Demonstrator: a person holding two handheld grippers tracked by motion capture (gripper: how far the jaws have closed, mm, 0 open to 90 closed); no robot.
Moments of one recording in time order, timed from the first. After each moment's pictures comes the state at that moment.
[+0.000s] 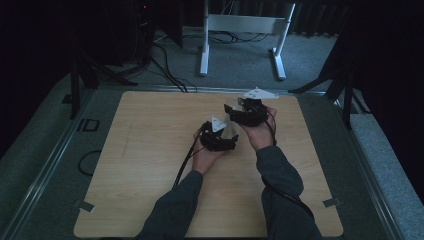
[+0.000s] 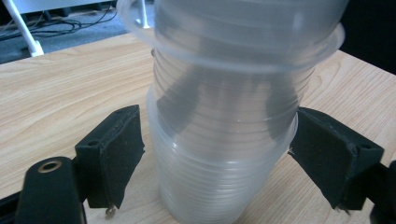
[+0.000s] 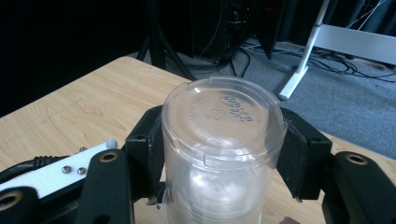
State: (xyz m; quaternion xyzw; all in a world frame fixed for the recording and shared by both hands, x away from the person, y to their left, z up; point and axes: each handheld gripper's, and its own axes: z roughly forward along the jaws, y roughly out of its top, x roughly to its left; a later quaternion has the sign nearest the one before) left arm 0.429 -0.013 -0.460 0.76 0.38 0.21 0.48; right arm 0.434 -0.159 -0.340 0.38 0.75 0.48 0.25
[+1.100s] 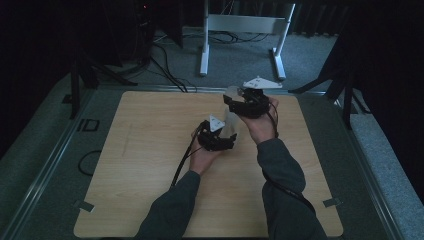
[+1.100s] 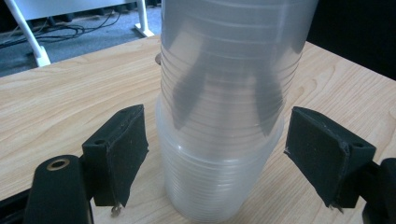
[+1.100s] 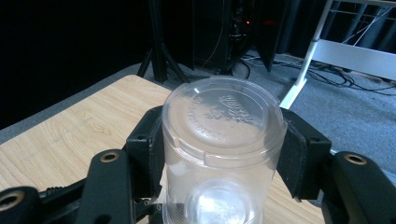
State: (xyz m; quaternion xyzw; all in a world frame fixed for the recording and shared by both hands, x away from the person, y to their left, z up) left arm 0.421 -0.007 -0.447 0.76 0.38 0.22 0.48; right arm 0.429 -0.153 -0.301 0.38 0.74 0.49 0.26
